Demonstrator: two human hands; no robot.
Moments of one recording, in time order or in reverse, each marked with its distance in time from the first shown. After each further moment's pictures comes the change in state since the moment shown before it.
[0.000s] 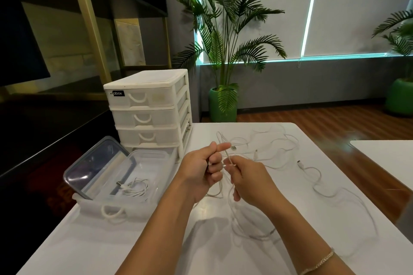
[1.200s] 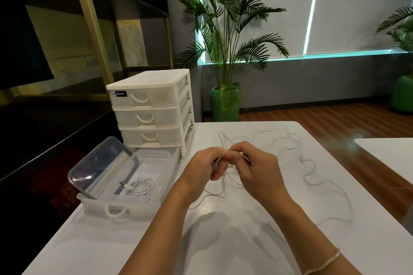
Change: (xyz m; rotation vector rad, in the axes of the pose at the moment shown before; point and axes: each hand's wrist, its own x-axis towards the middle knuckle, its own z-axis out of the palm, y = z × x) left_hand -0.001 -0.005 -0.009 0.625 -0.055 0.246; right_hand -0.005 -0.005 -0.003 0.118 0.389 -0.292
